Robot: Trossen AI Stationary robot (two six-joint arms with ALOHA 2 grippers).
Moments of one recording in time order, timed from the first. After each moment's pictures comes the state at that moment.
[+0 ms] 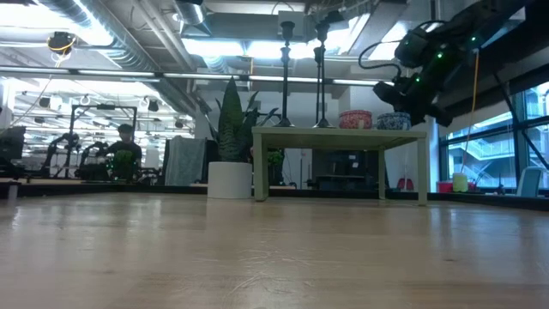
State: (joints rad) left arm -0.44 1.03 0.89 -0.37 -0.74 0.19; right arm -0.89 1.22 0.83 -0.40 0.06 0.42
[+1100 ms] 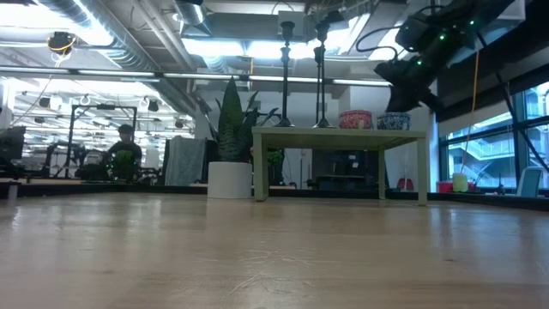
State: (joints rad) left arm -0.44 1.03 0.89 -0.37 -0.74 0.19; right arm -0.89 1.19 0.95 -0.54 -0.08 0.23
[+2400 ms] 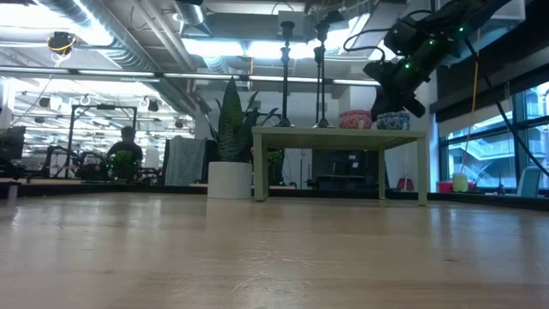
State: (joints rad) left arm -0.44 1.03 0.89 -0.37 -0.74 0.17; right arm -0.82 1.27 0.94 -0.44 -0.15 0.20
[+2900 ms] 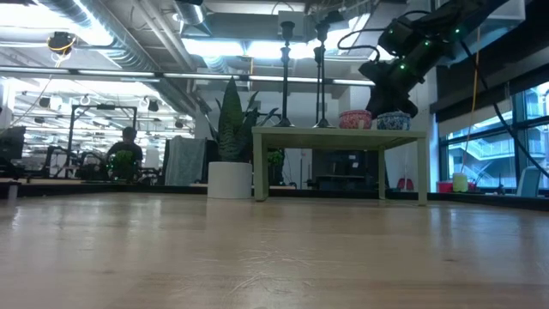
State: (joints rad) left arm -0.44 1.03 0.89 -0.37 -0.73 0.17; right arm -0.78 1.29 0.94 -0.40 -0.15 0.18
